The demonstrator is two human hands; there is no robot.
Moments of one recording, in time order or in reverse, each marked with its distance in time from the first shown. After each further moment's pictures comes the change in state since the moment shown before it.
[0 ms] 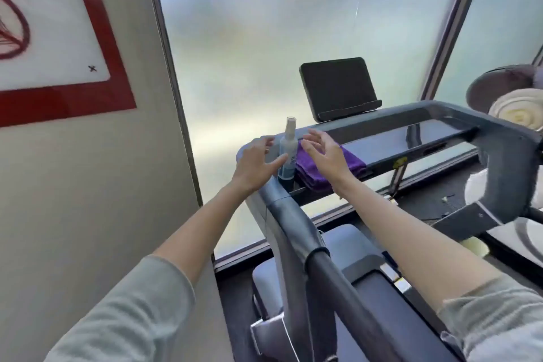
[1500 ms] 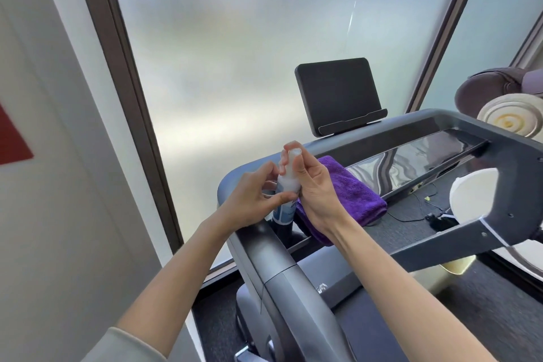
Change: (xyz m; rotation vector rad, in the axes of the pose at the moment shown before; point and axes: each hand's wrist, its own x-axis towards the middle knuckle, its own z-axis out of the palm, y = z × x) left_hand 0.068 -0.048 0.020 -0.256 -0.244 0.161; right_hand 0.051 0.008 0.045 0.737 -0.200 -0.044
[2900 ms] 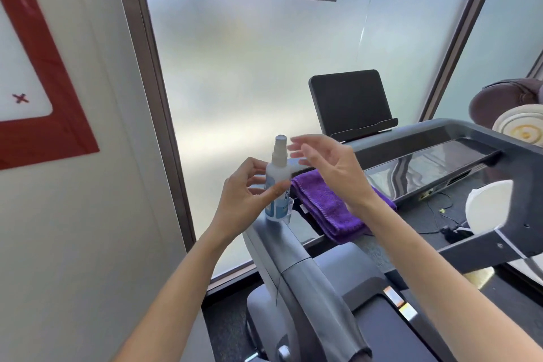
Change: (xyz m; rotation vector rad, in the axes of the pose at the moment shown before) left_hand -0.043 0.032 -0.028 -0.269 0.309 -0.127; right_hand -0.001 -0.056 0.014 -0.681 -0.003 -0.092
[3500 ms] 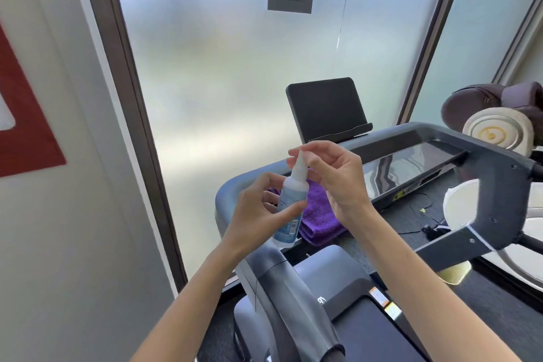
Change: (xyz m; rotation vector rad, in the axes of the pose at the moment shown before) left_hand -0.014 0.016 0.049 0.025 -0.121 0.065; right_hand -0.025 -0.018 -0.018 0.432 0.232 0.065
